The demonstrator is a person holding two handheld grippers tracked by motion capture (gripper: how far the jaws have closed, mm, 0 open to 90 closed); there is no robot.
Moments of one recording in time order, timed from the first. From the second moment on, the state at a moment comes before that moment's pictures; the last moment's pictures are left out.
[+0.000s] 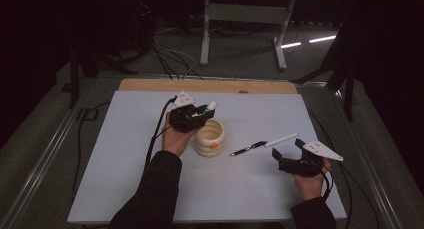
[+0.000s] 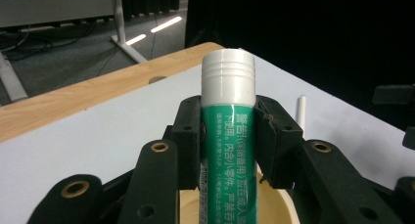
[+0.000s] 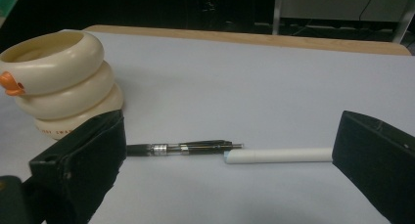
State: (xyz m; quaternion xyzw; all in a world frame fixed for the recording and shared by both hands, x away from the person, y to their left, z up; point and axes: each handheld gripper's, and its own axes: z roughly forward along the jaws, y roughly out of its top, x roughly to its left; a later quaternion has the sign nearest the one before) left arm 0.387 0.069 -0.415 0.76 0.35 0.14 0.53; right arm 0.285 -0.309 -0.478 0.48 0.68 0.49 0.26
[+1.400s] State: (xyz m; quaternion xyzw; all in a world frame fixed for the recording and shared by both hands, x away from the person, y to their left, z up) left arm 0.382 0.047 -0.454 0.81 0.34 0.12 0.47; right arm 0.285 -0.309 -0.478 0.48 0.68 0.49 0.26
